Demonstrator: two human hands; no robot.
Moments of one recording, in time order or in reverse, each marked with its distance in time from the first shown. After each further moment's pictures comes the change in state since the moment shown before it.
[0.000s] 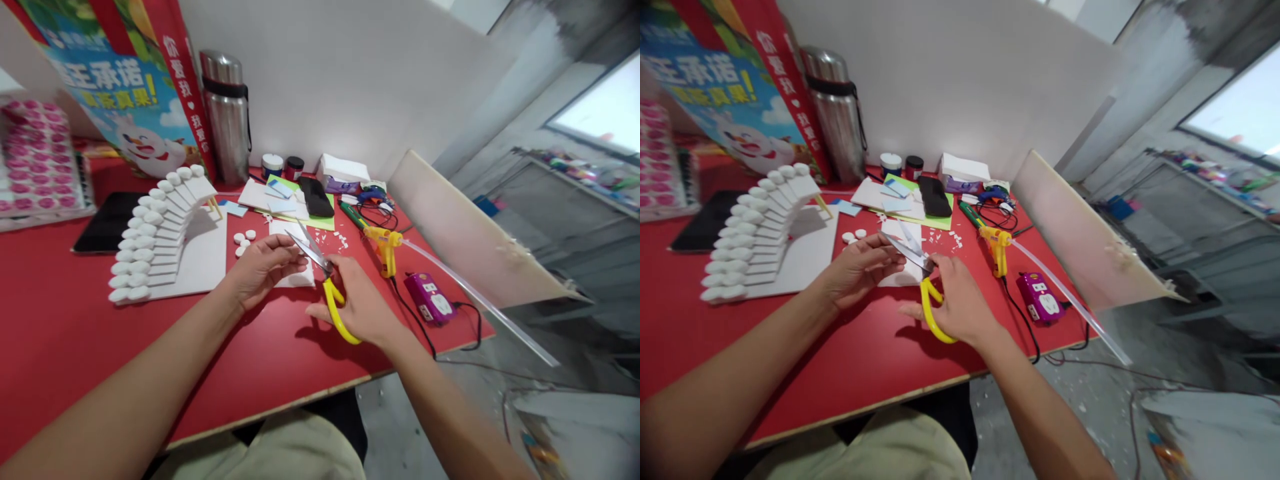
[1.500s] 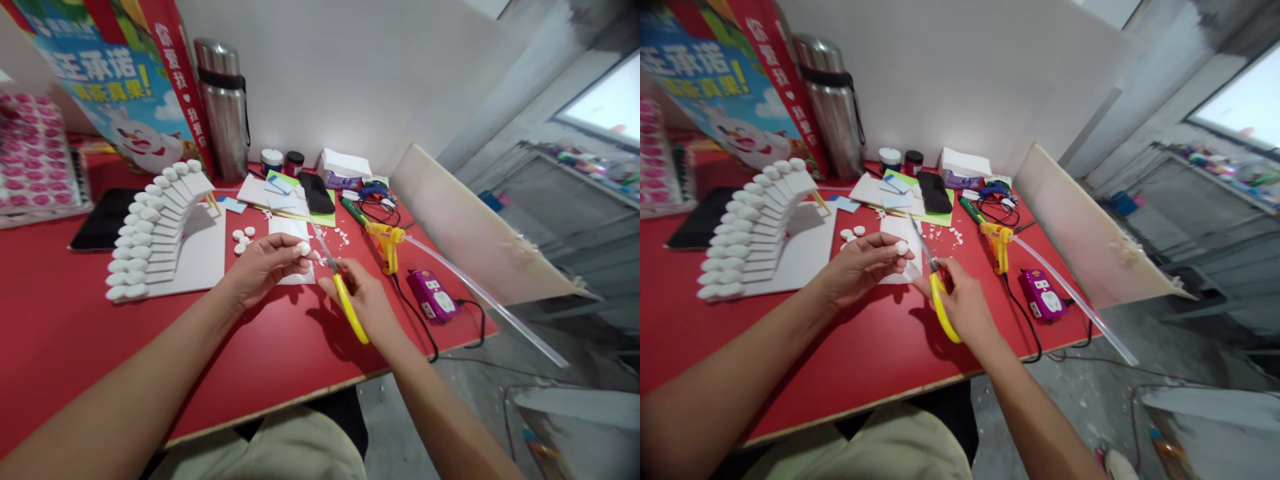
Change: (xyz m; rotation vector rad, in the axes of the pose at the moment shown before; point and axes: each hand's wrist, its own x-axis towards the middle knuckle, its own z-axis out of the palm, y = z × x) left_hand -0.002 -0.002 -0.002 0.076 -0.071 -0.001; right_hand -0.005 -0.003 0.007 0.167 0.107 0.305
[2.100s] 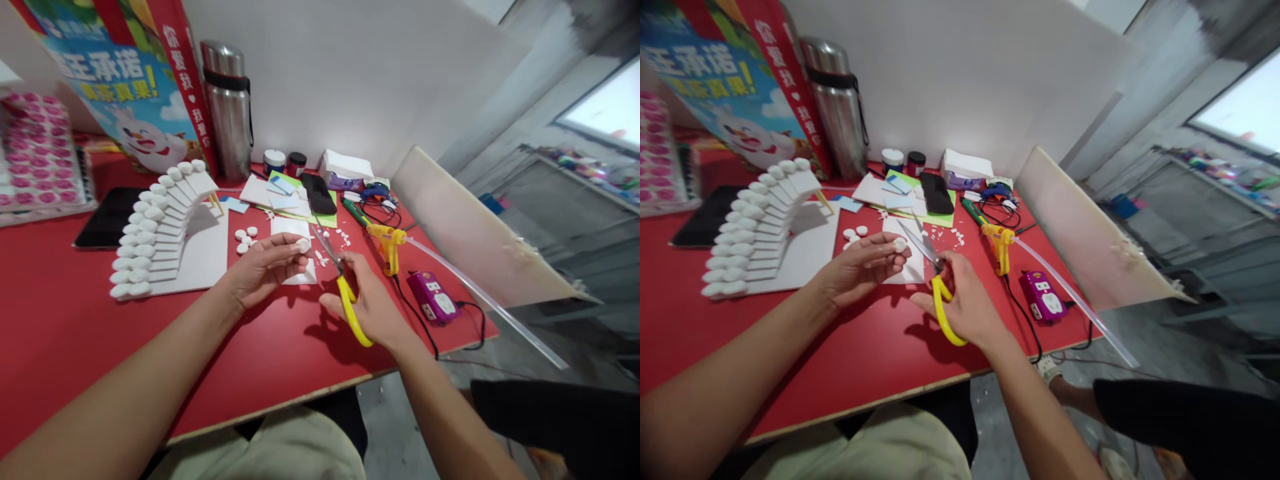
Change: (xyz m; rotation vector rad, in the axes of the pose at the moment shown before) left_hand -0.001 0.004 -0.002 -0.121 -0.018 -0.057; right_hand -0.002 -0.001 -0.012 -0.071 -0.058 -0.160
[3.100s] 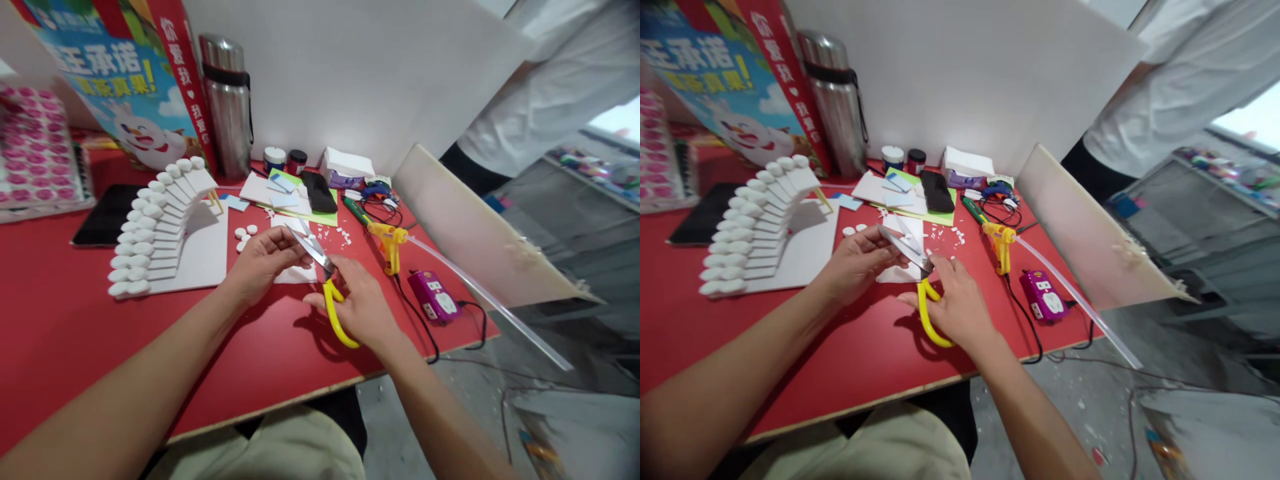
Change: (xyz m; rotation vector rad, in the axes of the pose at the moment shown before) left_hand 0.005 -0.009 -0.002 0.236 -0.053 0.291; right_hand 0.002 0.000 0.020 -0.190 0.107 -0.144
